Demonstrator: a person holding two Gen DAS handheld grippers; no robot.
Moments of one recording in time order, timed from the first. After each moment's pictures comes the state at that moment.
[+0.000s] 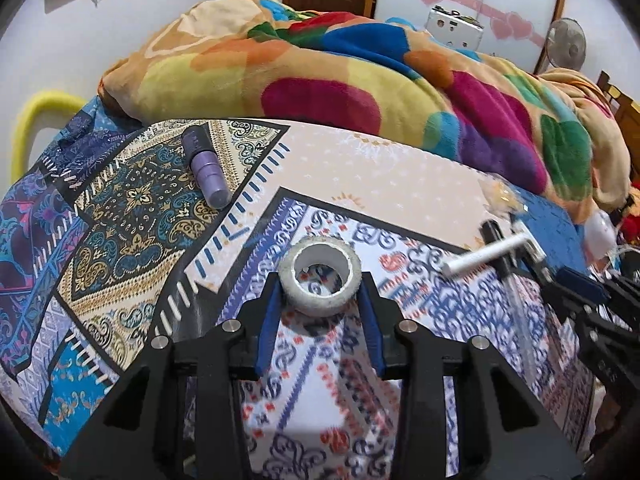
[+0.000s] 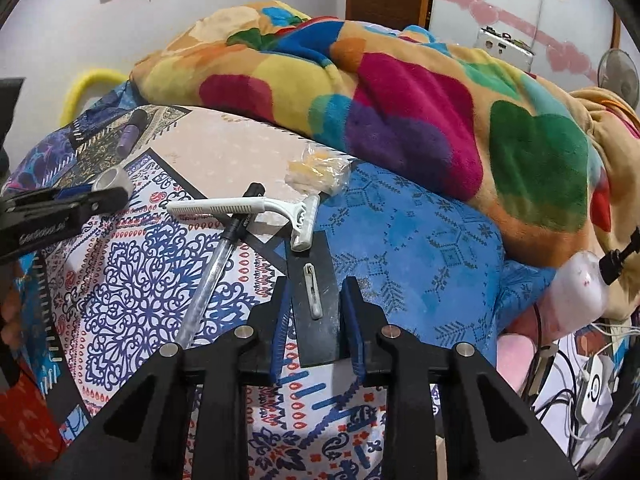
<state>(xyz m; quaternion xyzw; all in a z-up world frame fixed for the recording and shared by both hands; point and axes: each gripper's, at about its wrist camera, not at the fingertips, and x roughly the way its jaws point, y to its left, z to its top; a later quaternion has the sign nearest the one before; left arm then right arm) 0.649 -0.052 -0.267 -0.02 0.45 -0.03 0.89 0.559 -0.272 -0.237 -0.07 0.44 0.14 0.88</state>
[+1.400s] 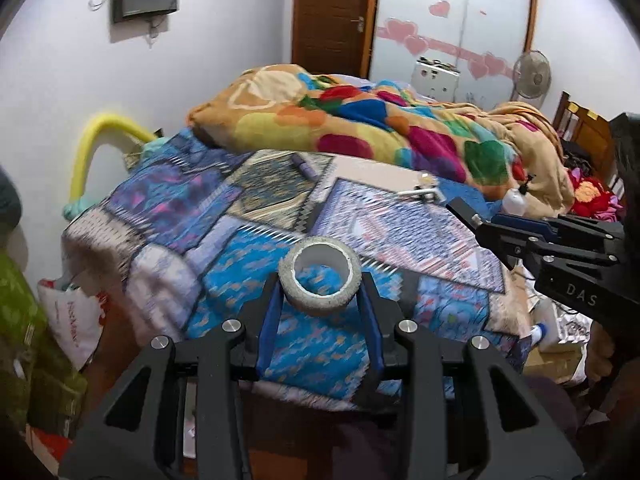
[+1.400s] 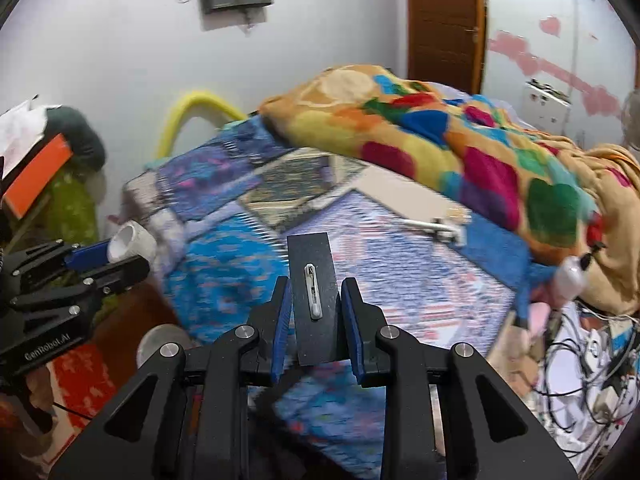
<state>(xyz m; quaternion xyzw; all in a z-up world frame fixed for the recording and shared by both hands) 0.363 0.036 -0.133 -0.03 0.37 -0.02 0.93 0.376 -0.150 -0.115 -0.06 0.38 0.25 0.89</state>
